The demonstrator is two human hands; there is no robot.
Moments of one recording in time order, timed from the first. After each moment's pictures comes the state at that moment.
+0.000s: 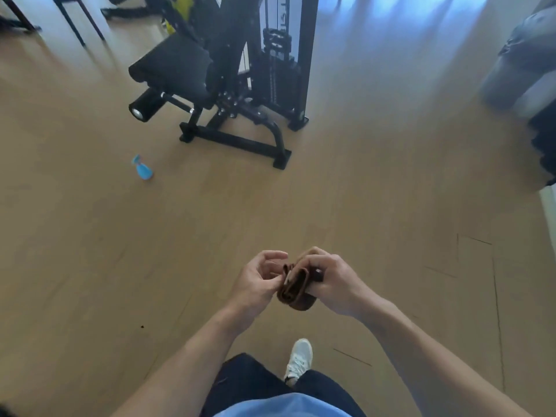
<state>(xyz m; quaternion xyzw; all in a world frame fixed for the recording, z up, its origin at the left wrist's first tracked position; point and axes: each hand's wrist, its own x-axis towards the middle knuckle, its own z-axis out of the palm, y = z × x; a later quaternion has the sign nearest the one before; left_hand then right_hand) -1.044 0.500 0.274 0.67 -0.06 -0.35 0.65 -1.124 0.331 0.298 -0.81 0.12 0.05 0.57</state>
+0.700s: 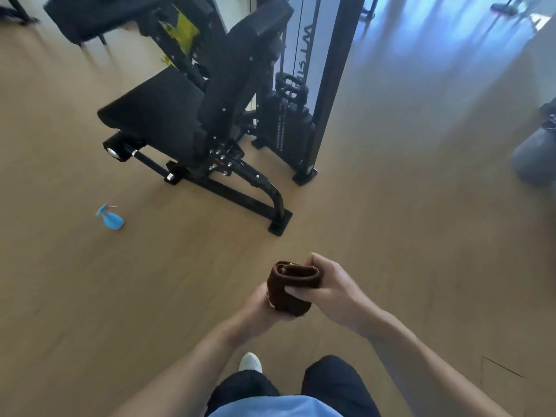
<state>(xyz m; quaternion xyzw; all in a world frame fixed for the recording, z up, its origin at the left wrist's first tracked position) -0.602 0.229 0.228 0.69 -0.11 -0.44 0.57 -0.662 0.059 0.320 -0.78 0.16 0.12 0.60</state>
